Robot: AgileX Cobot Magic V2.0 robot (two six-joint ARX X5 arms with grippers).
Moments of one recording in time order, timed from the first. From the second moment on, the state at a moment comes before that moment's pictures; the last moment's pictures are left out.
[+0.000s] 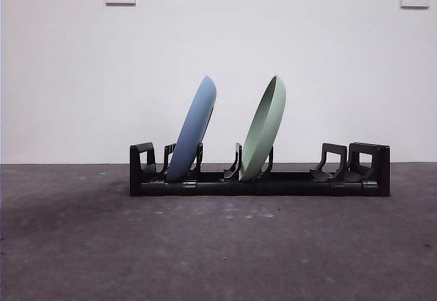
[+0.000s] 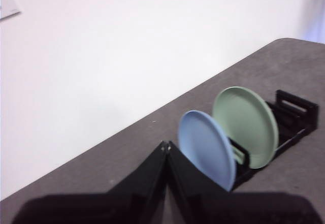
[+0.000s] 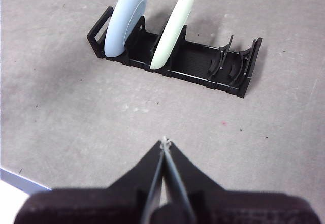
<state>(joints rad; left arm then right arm) -0.52 0.79 1.29 -0.66 -0.14 0.25 0.62 0.85 1.55 -1.35 0.13 0.17</state>
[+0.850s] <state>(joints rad) -0.02 0.33 0.37 0.04 0.19 0.23 0.62 0.85 1.55 -1.35 0.13 0.17</state>
